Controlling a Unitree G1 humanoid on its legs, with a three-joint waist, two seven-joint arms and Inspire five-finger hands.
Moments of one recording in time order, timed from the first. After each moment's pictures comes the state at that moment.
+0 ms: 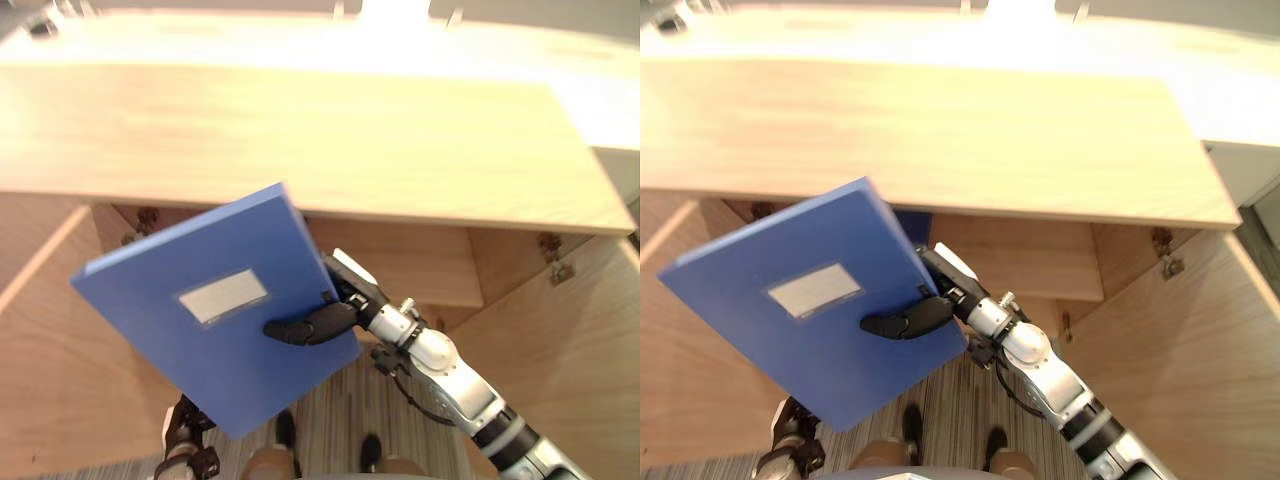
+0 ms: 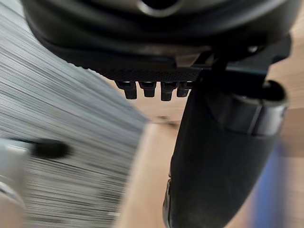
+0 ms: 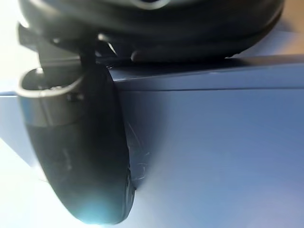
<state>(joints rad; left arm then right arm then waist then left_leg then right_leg) 0.15 0.14 0.23 0.74 -0.21 -0.14 0.03 -0.32 -0.37 0.60 0.09 0.15 -0.16 0.18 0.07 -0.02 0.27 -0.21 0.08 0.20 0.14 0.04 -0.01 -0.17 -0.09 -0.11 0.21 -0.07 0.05</state>
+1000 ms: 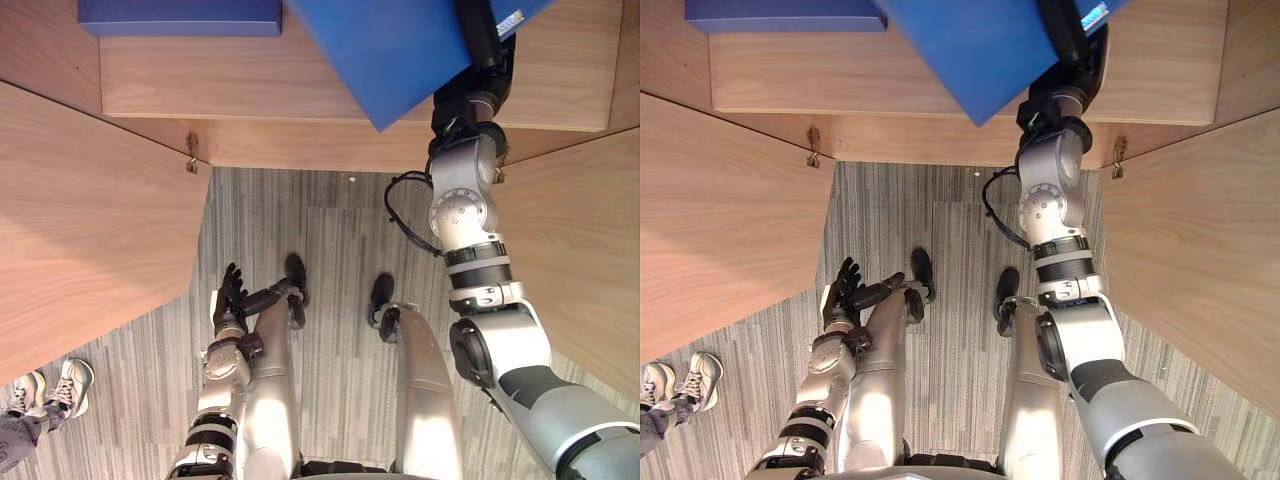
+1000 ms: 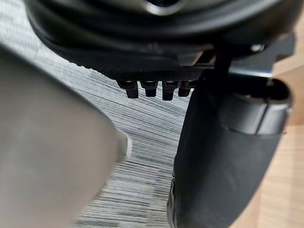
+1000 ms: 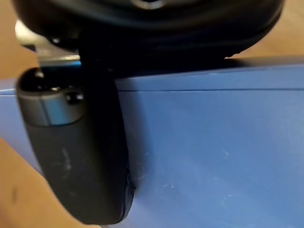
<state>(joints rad) -0.19 0.02 0.13 0.56 -0.24 -0.16 0.16 -1.08 -0.13 -0.12 0.52 0.96 -0.25 -0.39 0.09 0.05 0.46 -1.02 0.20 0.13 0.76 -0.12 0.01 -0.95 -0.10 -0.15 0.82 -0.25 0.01</state>
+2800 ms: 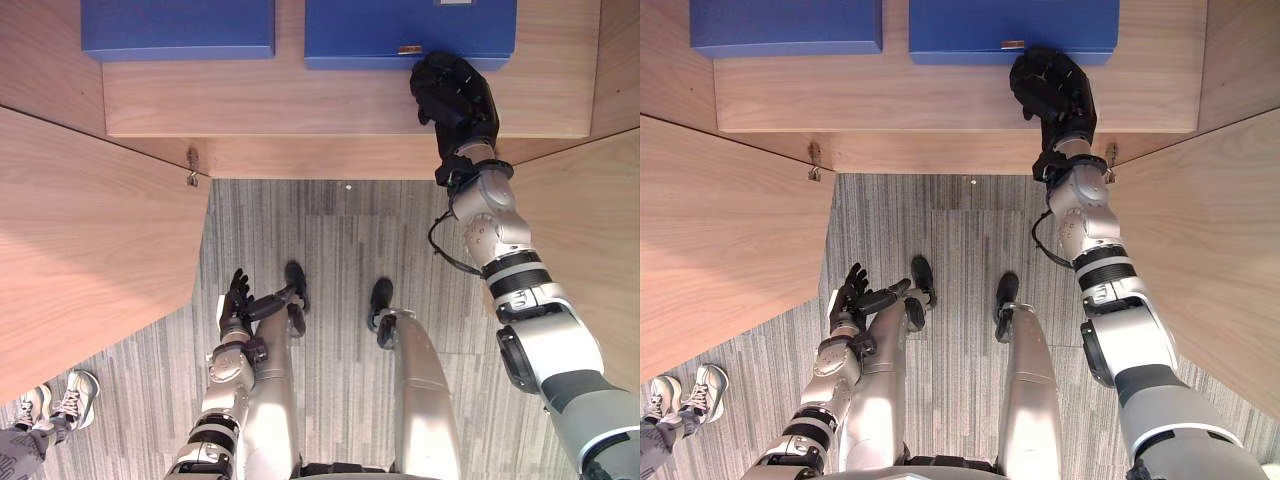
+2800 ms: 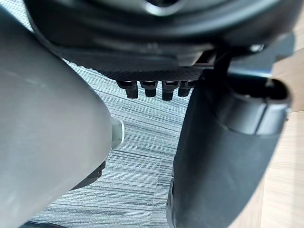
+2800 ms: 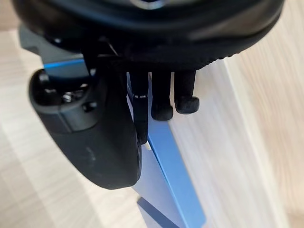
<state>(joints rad) -0.19 0.06 0.07 0.68 -0.28 -0.20 0.15 -1.02 -0.37 0.16 0.74 0.80 -0.16 -0.12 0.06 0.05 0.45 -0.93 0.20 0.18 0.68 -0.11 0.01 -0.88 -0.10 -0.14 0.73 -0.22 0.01</state>
